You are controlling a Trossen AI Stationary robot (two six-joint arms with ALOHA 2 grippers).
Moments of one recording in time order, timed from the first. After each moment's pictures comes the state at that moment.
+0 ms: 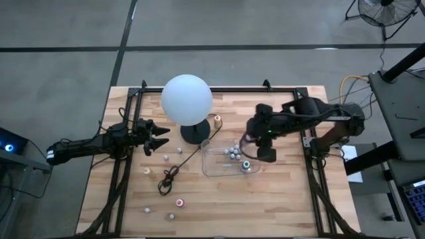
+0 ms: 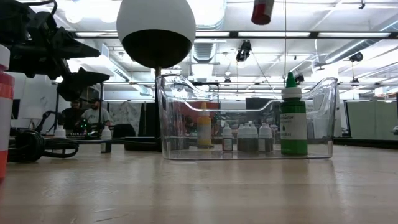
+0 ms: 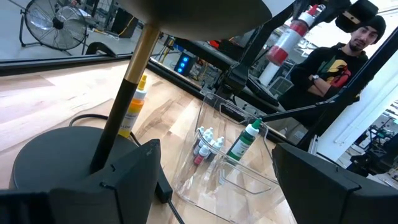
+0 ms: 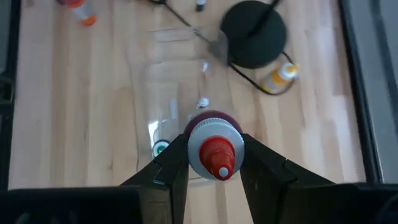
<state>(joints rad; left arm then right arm) 0.17 0.11 0.01 0.01 0.03 -0.50 0.18 1.59 1.97 -1.45 0.16 0.18</state>
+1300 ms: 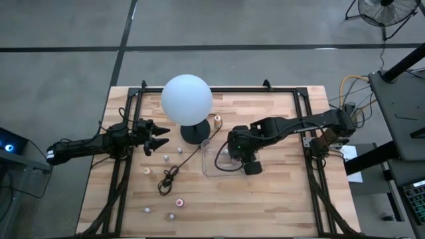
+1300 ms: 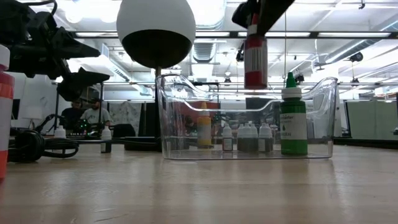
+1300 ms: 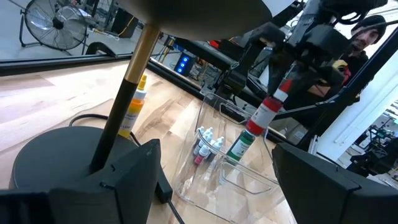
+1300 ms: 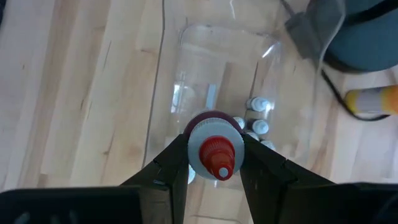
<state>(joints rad) 0.17 0.11 0.01 0.01 0.03 -0.50 0.15 1.69 1.60 -1.11 -0.04 -0.06</state>
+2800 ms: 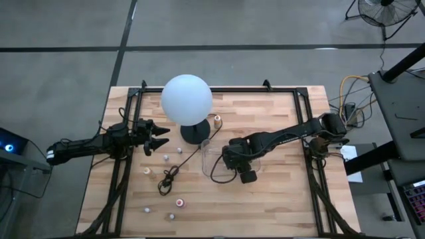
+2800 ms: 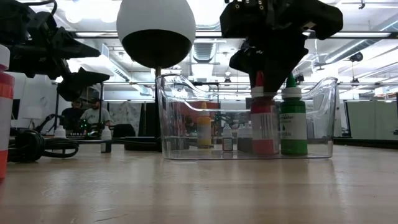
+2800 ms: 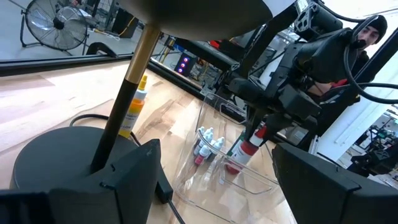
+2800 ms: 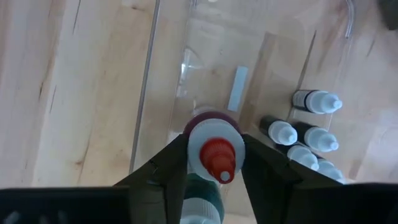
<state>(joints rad) 0.17 0.11 0.01 0.02 0.03 -0.50 0.18 1.80 1.37 -0.87 -0.05 -0.06</state>
